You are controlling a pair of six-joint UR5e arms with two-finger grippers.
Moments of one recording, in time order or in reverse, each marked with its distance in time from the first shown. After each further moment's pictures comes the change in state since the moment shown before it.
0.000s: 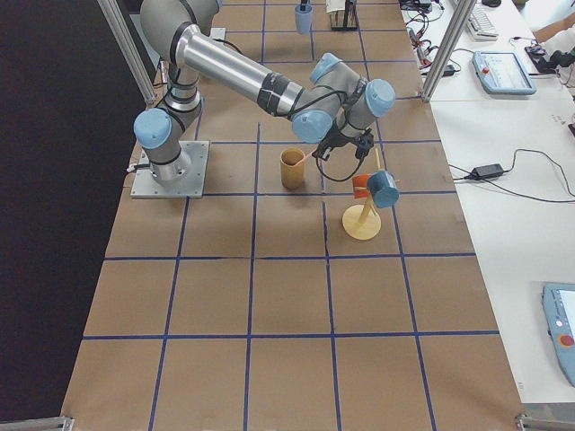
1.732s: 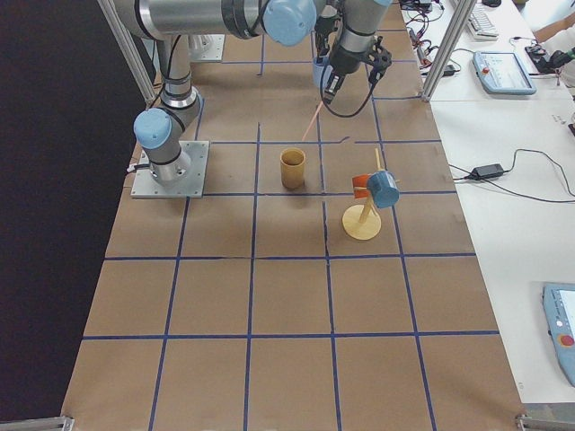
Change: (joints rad) left arm -0.503 -0.359 0.236 0.109 -0.148 -0.616; right arm 0.067 -0.222 -0.351 0.199 0.073 0.099
